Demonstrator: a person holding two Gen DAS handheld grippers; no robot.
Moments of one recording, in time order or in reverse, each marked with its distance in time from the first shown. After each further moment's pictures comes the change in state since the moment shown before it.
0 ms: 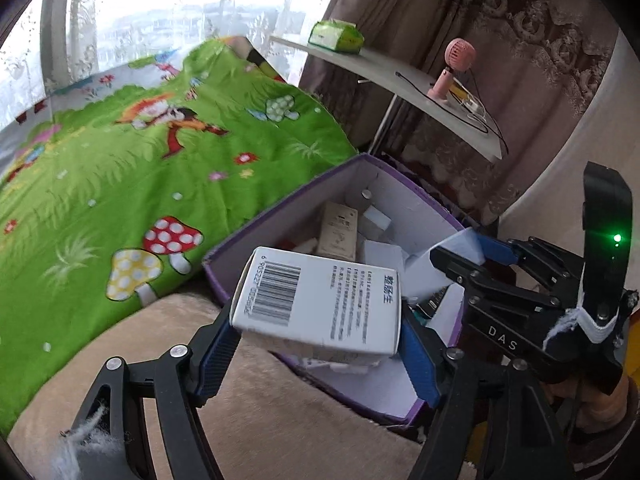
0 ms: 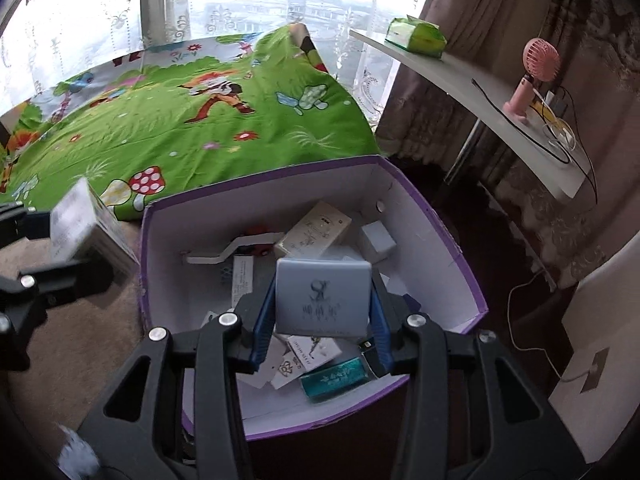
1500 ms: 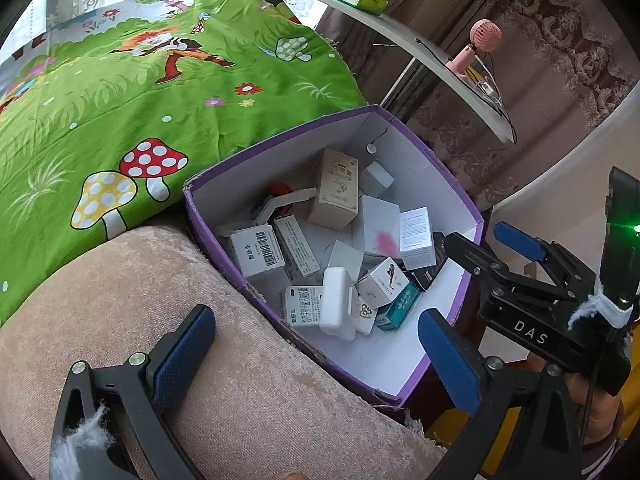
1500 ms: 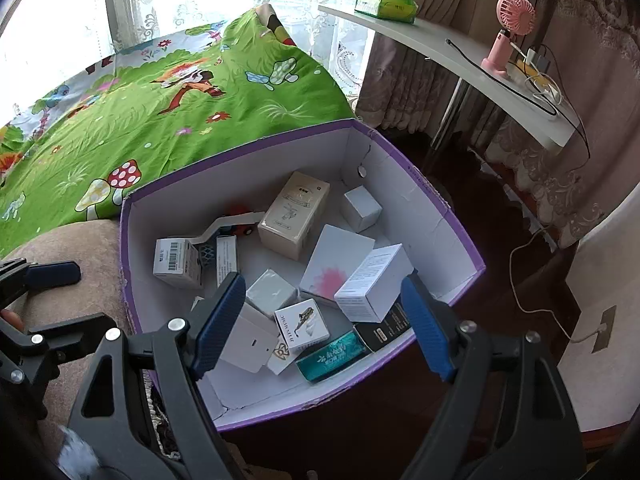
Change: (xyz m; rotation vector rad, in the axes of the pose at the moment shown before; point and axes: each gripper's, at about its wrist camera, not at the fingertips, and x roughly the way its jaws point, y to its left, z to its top) left arm 0.029 0.009 -0.023 -0.116 0.138 -0.050; right arm 0.010 -0.015 -0.015 0.105 0.076 -0.012
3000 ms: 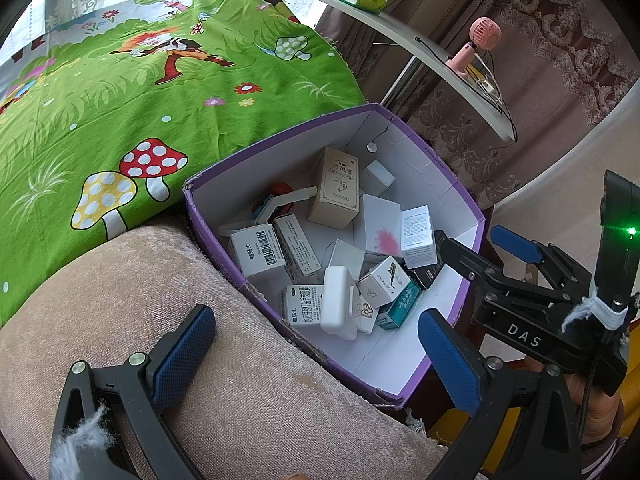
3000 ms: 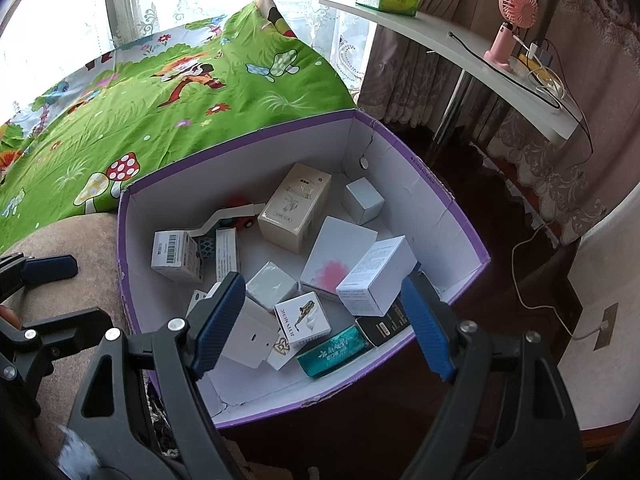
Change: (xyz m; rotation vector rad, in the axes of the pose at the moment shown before) left arm 0.001 0.000 0.000 0.001 0.000 0.003; right arm 0.006 -0.001 -0.007 0.002 0.016 0.007
